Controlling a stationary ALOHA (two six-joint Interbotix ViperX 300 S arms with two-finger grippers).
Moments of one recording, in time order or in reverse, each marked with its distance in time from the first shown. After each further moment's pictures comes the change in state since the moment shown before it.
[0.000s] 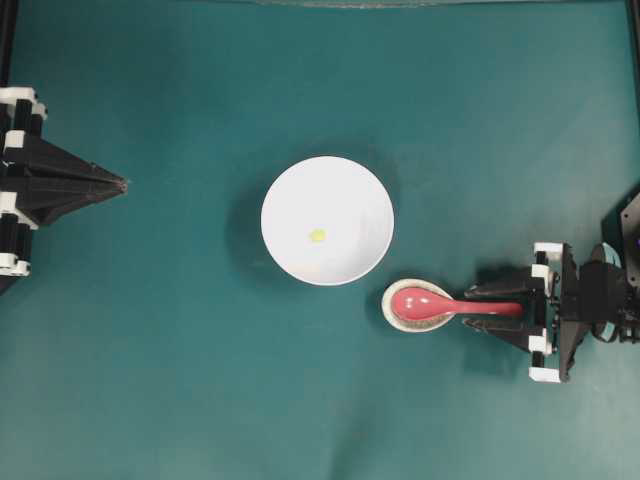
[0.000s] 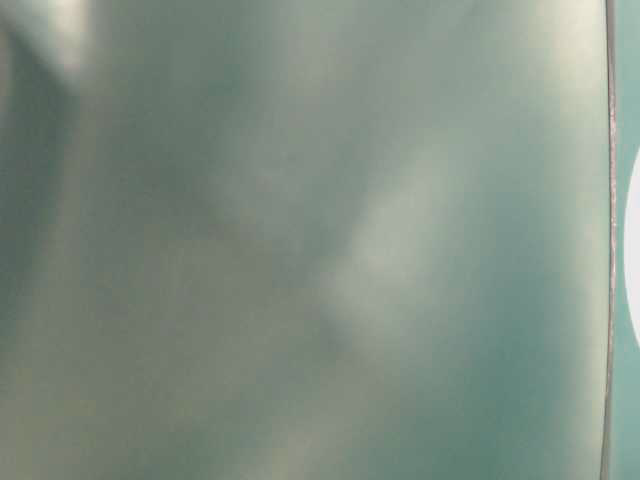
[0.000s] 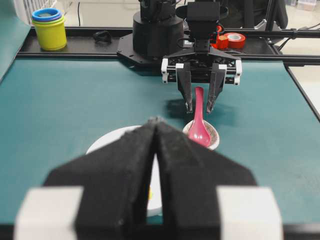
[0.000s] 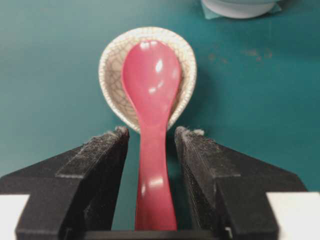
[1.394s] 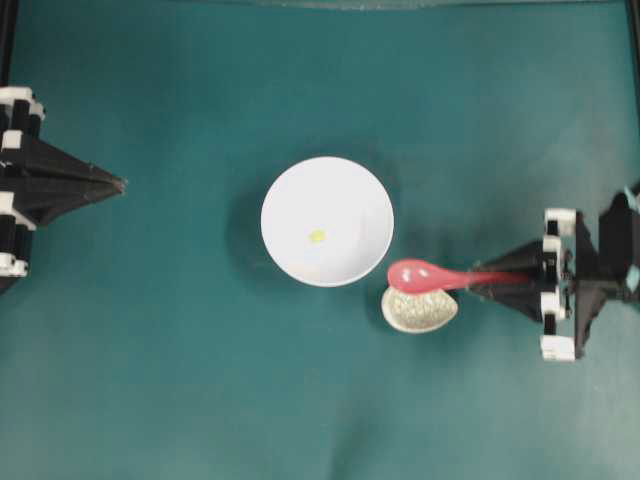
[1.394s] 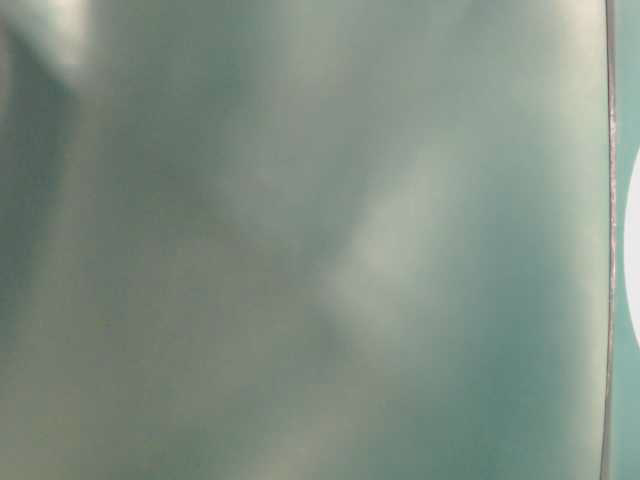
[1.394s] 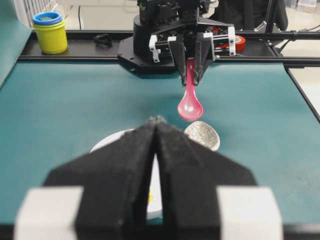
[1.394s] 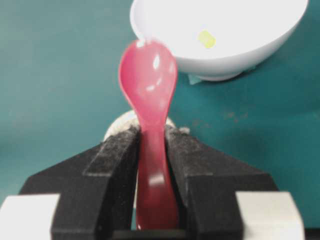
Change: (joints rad) left arm 0.000 -0.009 0.000 0.000 0.000 0.006; right arm -0.225 -0.552 0.005 0.003 0.387 -0.287
